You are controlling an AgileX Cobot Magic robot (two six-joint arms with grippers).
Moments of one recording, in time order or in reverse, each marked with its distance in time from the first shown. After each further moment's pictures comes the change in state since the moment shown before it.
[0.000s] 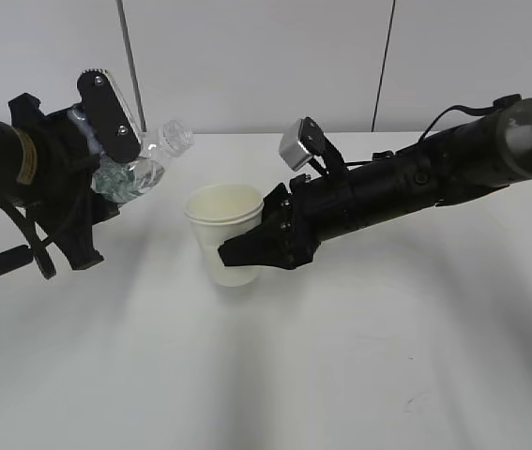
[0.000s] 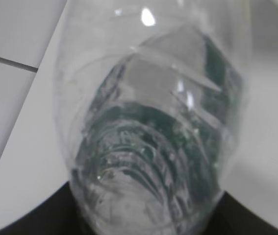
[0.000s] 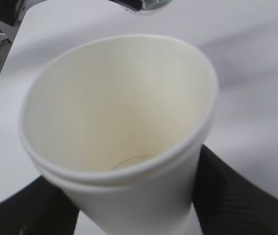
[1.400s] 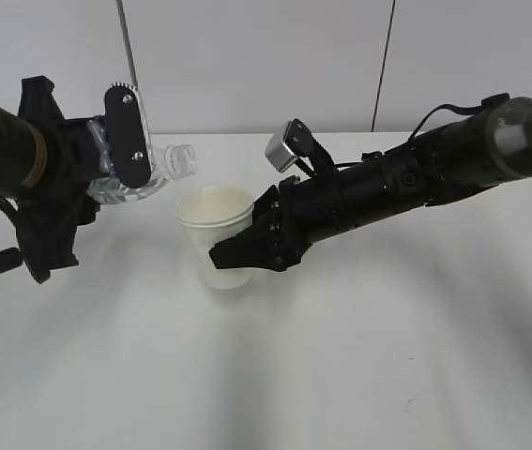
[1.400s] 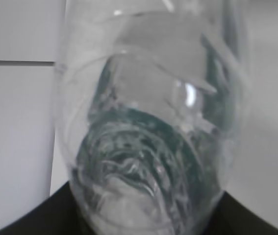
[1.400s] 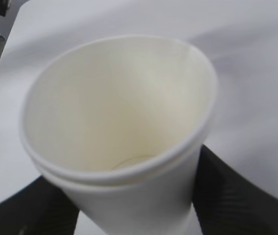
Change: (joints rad) left arm -0.090 -0.004 -0.036 0.235 0.210 0.000; right arm 0.028 0.000 -0.012 -0.007 0.044 0.041
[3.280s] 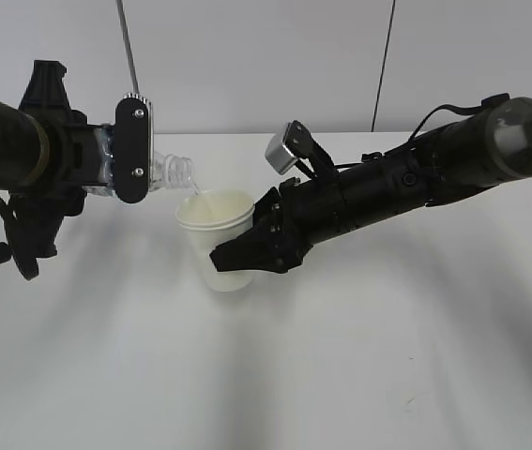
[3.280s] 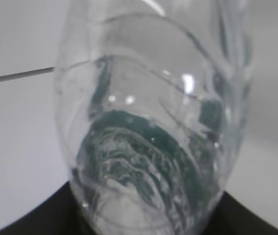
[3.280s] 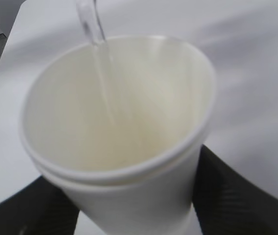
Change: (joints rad) left arm -0.033 0.003 -0.001 0.215 0.076 0.004; right arm 0.000 0.000 0.000 -0.012 -0.002 0.007
